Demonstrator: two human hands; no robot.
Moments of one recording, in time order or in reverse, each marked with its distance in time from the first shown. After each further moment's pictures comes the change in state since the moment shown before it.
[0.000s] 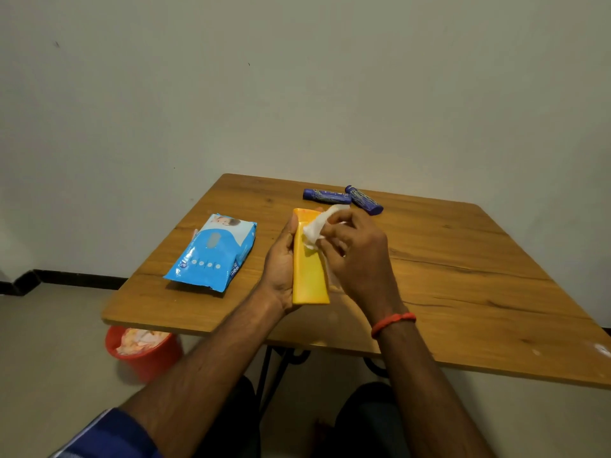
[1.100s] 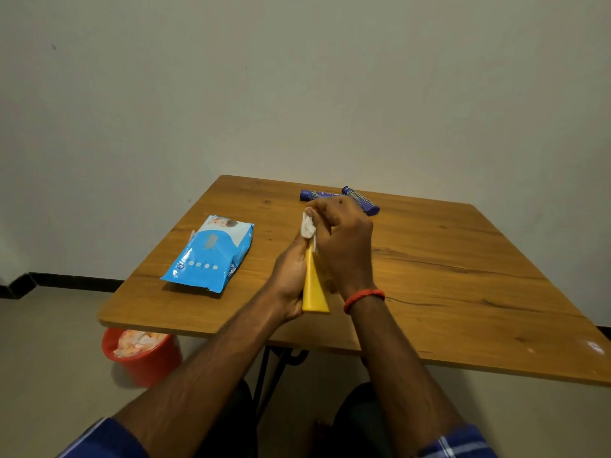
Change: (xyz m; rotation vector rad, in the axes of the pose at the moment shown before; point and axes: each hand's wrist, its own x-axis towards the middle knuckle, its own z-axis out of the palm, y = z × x) left_hand 0.001 -0.014 0.004 0.191 0.021 0.041; right_hand 0.023 -0.008 0.026 0.142 0.220 0.057
